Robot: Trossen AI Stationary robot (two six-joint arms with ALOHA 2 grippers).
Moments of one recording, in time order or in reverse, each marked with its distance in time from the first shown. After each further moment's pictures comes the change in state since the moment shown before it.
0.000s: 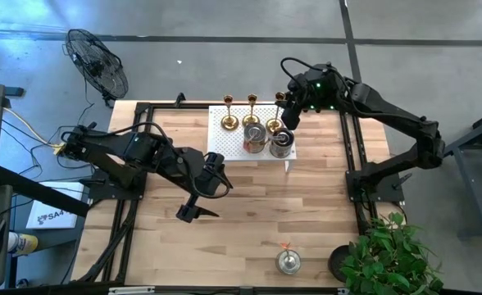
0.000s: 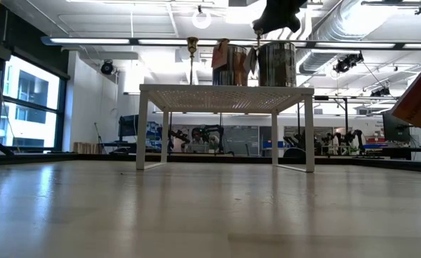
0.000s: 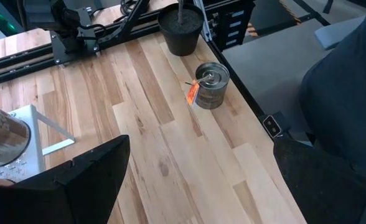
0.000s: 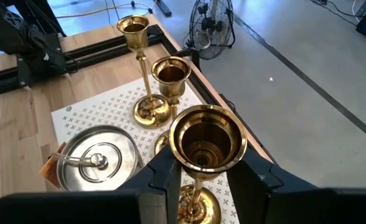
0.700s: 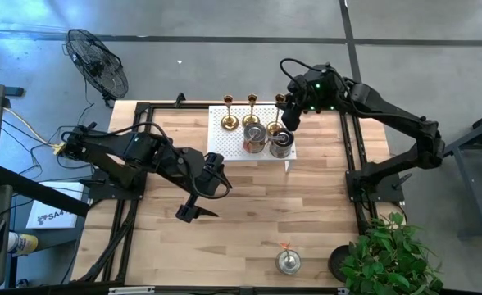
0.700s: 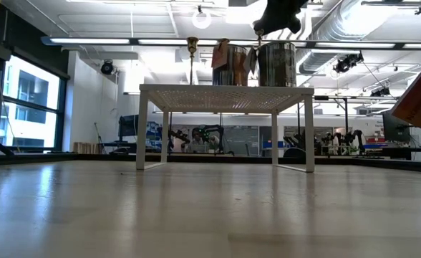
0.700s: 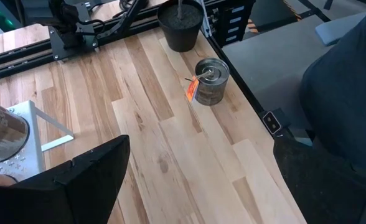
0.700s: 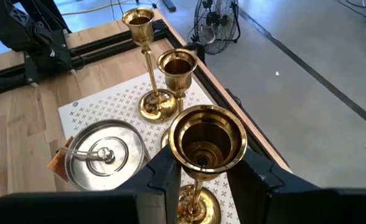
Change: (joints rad) left arm 0.000 0.000 0.000 -0.016 0.000 0.000; right arm 0.000 0.000 0.000 -0.020 -0.023 0.018
